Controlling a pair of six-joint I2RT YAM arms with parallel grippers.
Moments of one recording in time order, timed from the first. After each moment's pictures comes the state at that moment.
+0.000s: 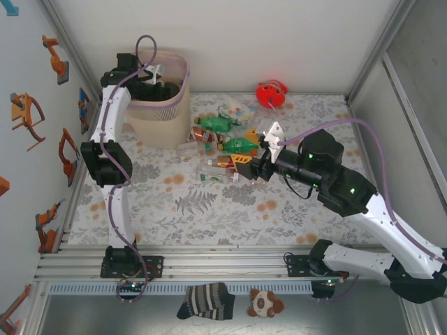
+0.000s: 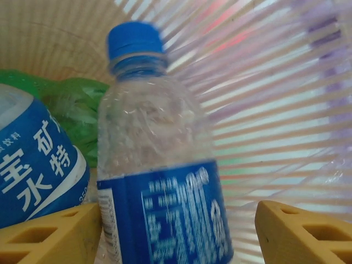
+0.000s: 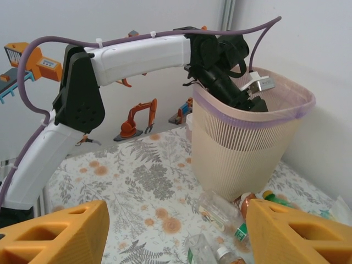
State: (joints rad) left arm -0.10 2.29 2.41 -1.12 0.73 -0.06; right arm 0.89 0.97 1.28 -0.44 -0.18 -0.09
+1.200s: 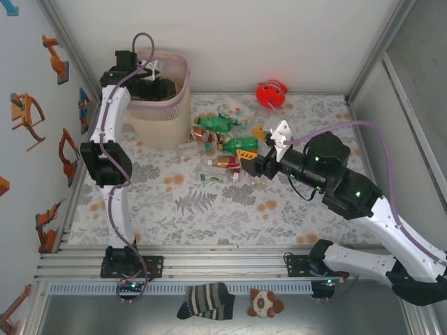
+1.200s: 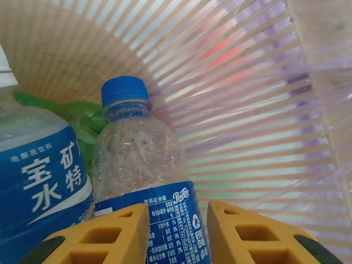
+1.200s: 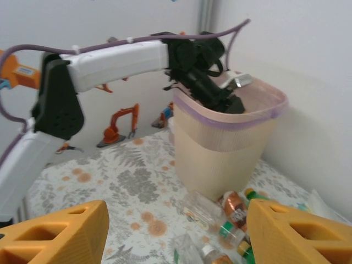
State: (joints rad) left arm -0.10 2.29 2.40 -1.03 0.75 -0.16; right arm 0.89 0.94 1.28 -0.45 -0.07 -0.07
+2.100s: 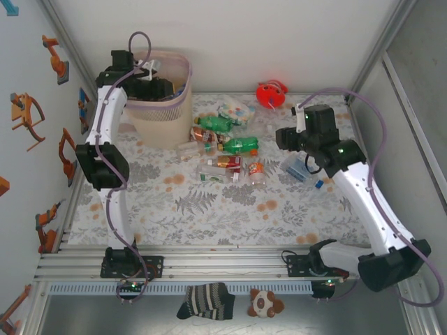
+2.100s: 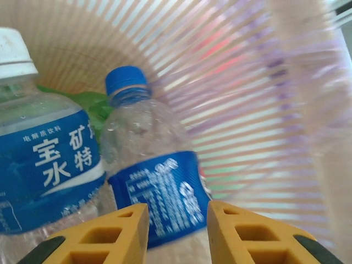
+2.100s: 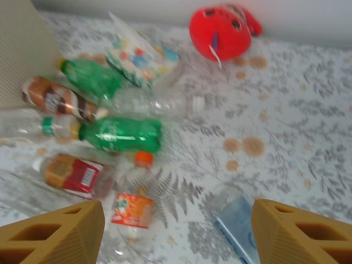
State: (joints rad) left arm -0.09 2.20 2.34 -1.03 0.74 -0.16; right arm 0.36 1.21 1.30 -0.79 0.06 0.10
